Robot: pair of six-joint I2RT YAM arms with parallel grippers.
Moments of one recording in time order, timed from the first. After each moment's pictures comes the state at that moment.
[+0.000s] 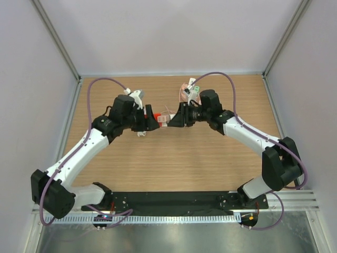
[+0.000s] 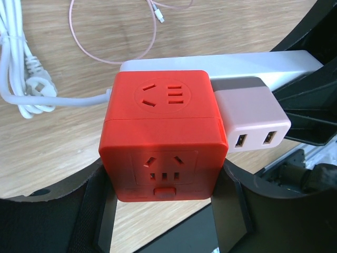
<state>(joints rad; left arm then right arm) -0.51 1.22 1.10 -0.54 0.19 -0.50 0.51 1.51 1.05 -0.04 -0.65 0.49</state>
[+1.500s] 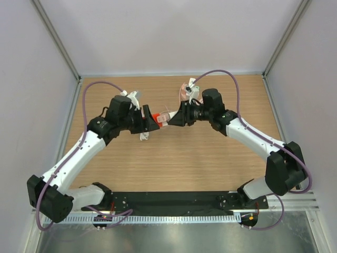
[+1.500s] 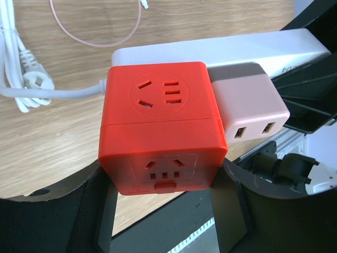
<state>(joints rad) -0.52 1.18 1.13 -0.62 0.24 -0.60 0.51 1.46 1.06 -0.04 -0.64 0.45</state>
